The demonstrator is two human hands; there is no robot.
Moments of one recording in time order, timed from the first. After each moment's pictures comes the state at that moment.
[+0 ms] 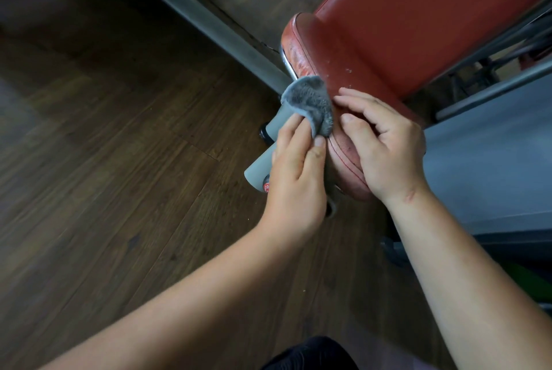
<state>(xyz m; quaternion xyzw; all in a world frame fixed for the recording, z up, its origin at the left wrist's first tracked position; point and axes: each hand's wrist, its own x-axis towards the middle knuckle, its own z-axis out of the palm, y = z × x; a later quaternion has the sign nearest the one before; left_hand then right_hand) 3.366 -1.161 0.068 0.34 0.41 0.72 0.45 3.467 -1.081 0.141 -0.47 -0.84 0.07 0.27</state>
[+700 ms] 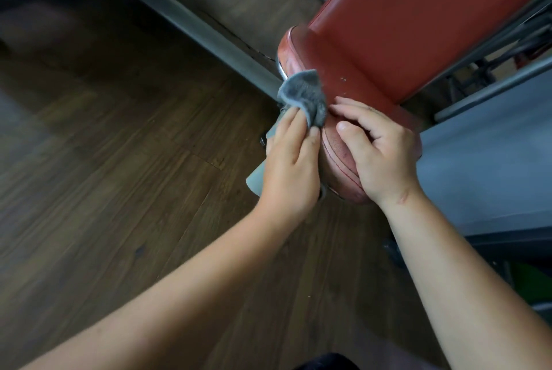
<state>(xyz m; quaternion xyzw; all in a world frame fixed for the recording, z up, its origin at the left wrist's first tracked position) 3.349 -1.133 0.067 0.39 0.45 0.68 0.42 3.469 -1.081 0.140 -0.47 -0.83 0.09 0.28</state>
